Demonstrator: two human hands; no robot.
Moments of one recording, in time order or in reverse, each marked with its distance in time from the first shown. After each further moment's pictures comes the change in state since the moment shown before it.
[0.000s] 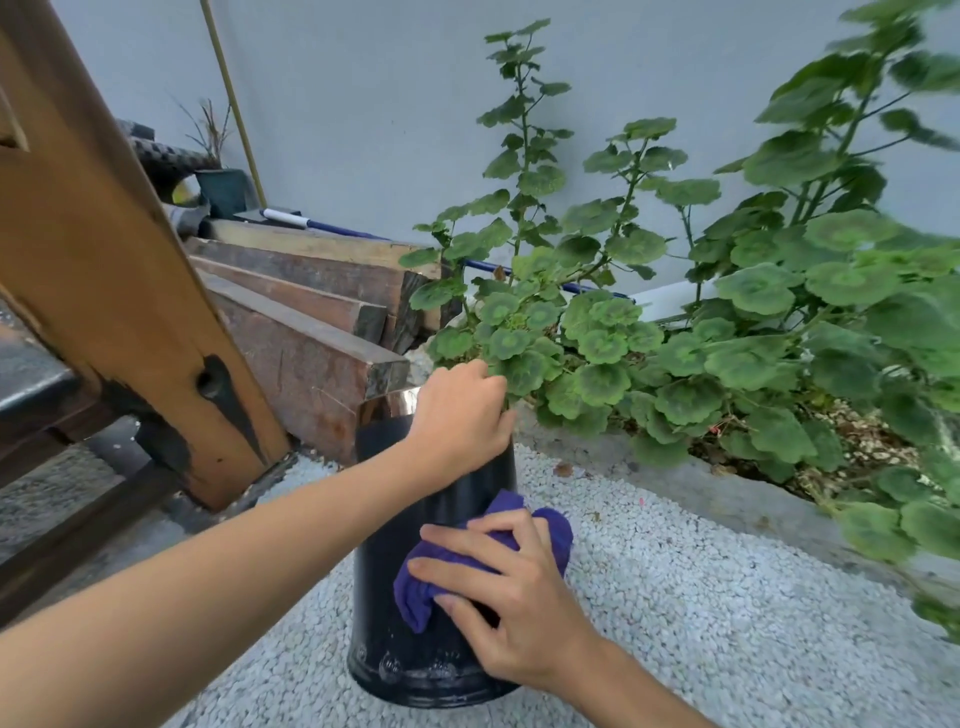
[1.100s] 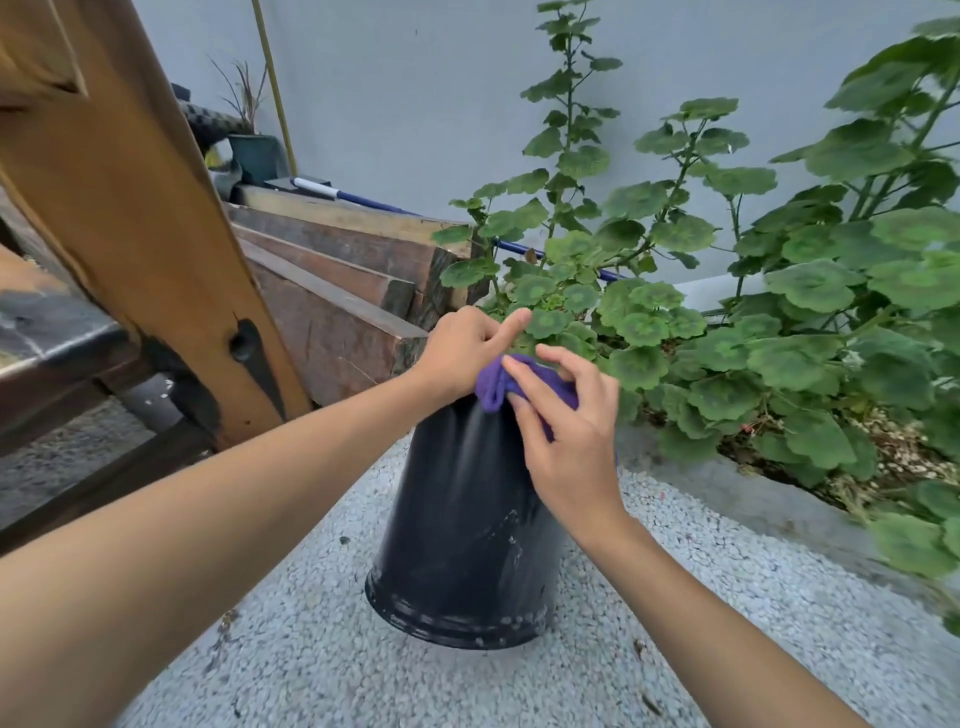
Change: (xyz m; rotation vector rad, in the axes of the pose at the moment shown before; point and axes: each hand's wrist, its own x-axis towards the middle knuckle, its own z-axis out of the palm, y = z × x) left_hand 0.024 -0.038 -0.027 -0.694 -0.136 -0.332; right_hand 0.092 0.030 -0.018 -0.081 0.412 0.239
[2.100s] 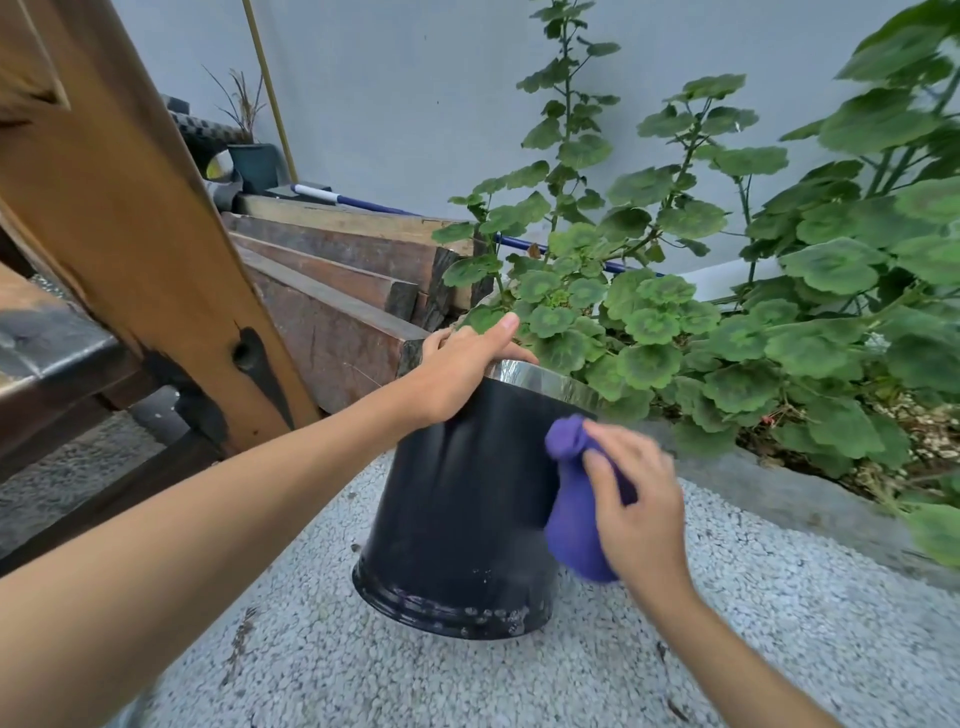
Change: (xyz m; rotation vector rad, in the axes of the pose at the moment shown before) left_hand -0.025 -0.004 -0.008 -0.146 -0.288 -0.162; right_hand -0.057 0.039 -0.029 0.153 -0.071 0.292
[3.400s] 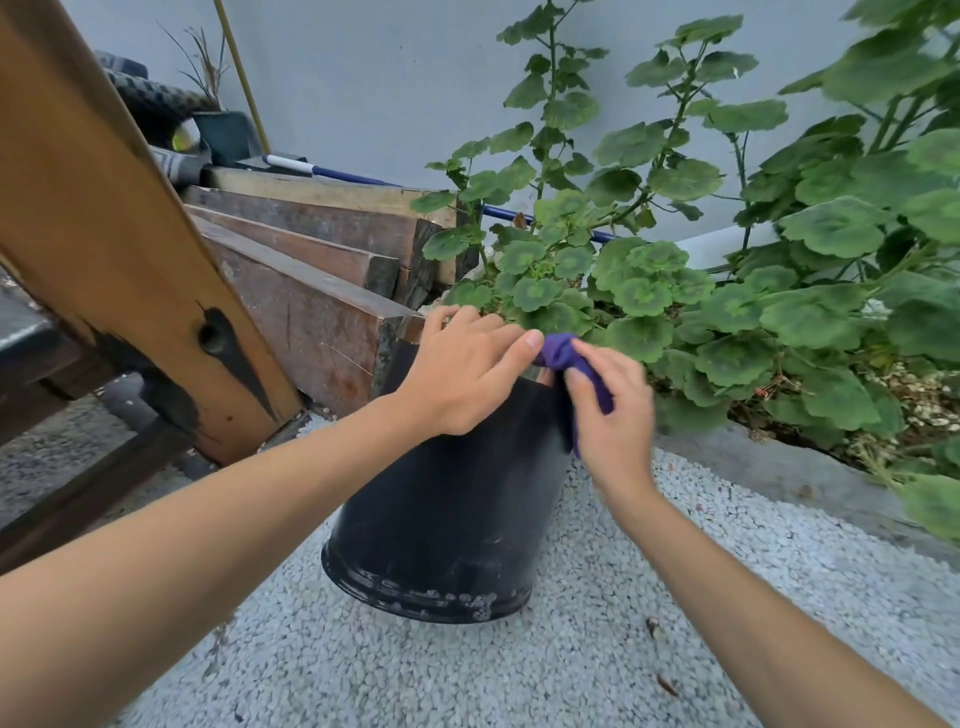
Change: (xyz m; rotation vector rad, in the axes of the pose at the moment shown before) left_hand 0.017 -0.017 0.035 0.652 0.281 0.378; right_hand 0.057 0.022 0.028 0.145 0.084 0.207
